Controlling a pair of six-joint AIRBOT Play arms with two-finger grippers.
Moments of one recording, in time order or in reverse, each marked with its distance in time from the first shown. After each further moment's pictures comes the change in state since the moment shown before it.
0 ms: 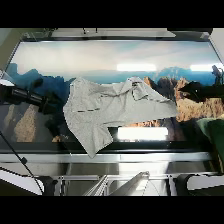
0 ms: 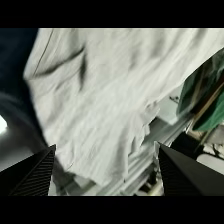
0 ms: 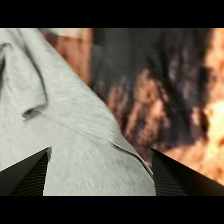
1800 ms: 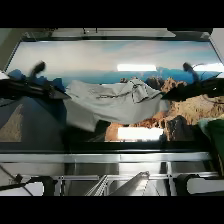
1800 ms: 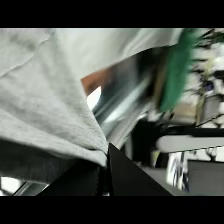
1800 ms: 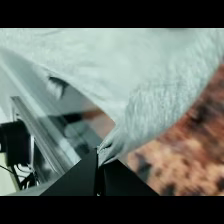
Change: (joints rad) left arm -0.089 0.377 -0.100 -0.361 -0.053 0.146; right arm 0.220 0.108 0.003 0.159 0.372 -0.059
